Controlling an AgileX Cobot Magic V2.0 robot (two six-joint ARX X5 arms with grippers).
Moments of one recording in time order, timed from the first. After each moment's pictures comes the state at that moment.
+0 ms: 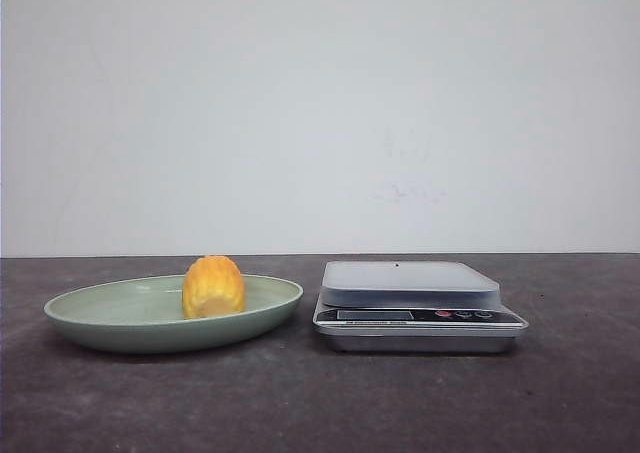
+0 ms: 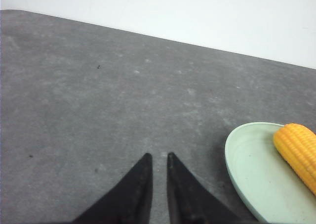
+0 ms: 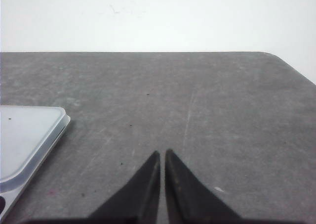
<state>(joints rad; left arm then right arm) -0.08 0.00 0.03 -0.18 -0.10 -0.20 0.01 0.01 0.02 -0.11 -0.02 0.06</state>
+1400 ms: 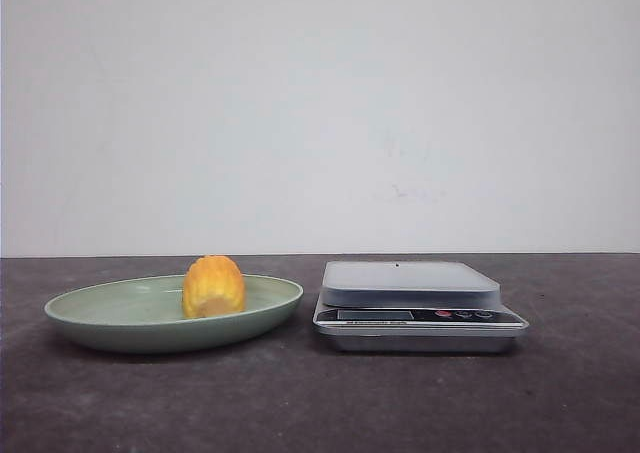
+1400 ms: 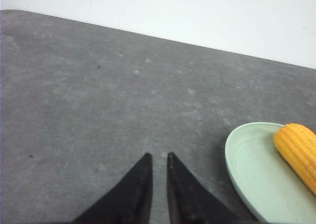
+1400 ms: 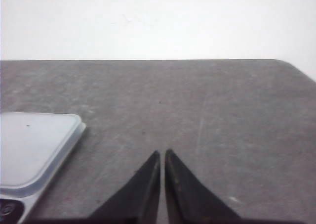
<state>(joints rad) -0.08 0.00 0.03 -0.18 -0.10 -0.20 0.02 0.01 0.02 -0.10 -0.08 0.09</state>
